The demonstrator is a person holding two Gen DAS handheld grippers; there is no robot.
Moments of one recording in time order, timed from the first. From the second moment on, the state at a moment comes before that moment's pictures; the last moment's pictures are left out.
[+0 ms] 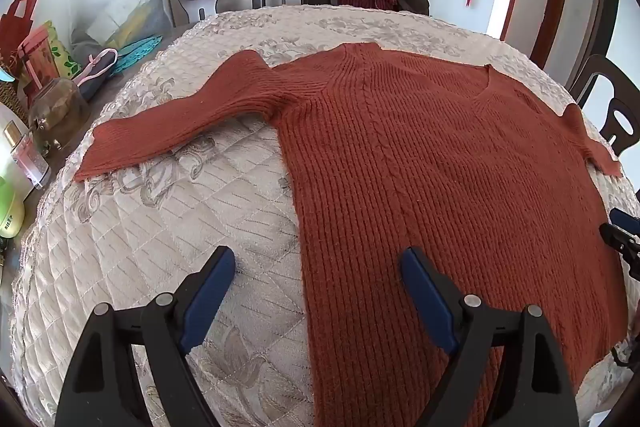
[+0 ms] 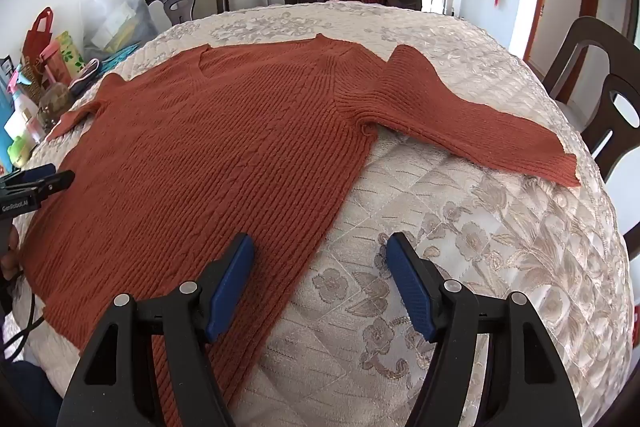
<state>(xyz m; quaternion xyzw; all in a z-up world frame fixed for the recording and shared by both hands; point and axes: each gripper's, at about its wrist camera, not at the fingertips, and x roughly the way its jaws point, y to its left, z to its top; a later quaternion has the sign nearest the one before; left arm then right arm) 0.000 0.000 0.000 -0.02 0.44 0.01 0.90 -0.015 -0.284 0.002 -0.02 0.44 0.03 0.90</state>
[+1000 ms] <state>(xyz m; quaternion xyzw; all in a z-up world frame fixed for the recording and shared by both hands) 0.000 0.000 0.000 -0.02 0.44 0.01 0.90 -0.016 -0.284 0.002 -0.02 0.44 0.03 0.90</state>
